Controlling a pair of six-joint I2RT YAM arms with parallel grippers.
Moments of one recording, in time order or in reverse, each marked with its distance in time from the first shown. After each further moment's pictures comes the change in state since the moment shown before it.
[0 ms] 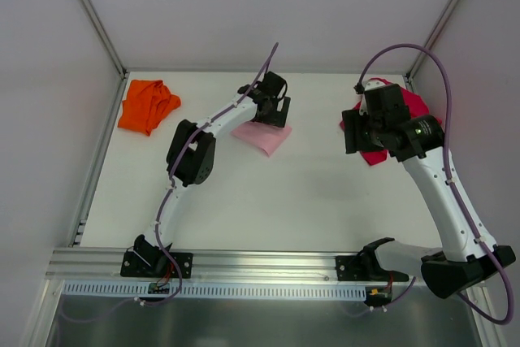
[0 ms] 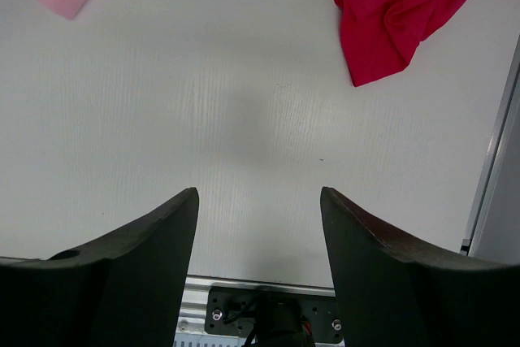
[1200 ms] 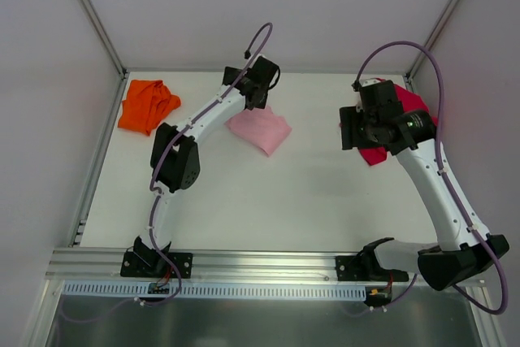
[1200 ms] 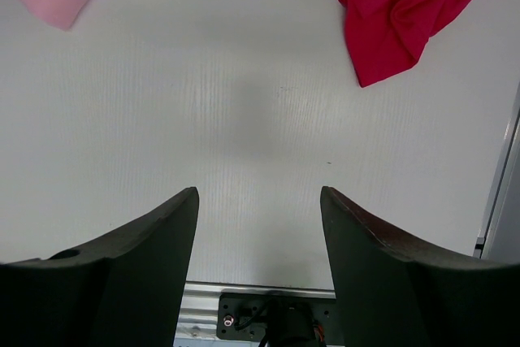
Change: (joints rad) left arm 0.016 -0.174 -0.029 -0.089 -0.480 0.058; right arm -0.011 0.051 -0.003 0.026 0.000 0.035
